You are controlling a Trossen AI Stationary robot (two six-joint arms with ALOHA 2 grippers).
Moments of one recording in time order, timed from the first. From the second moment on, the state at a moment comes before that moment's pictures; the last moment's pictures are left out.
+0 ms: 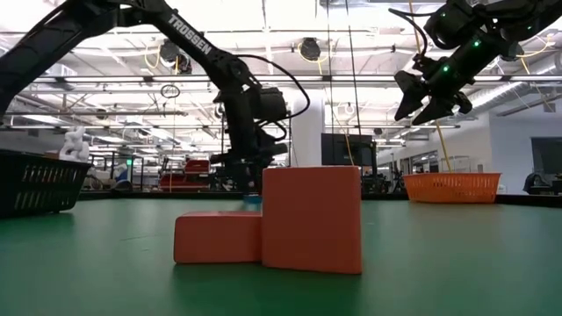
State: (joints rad) left arm 0.55 2.17 1.62 -0.80 0.00 -0.37; right arm -0.74 0.87 0.56 -0.21 0.28 0.30
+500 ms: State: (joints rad) left arm 0.36 2.16 1.62 -1.10 0.01 -0.53; right arm -0.74 0.87 0.56 -0.21 0.28 0.30
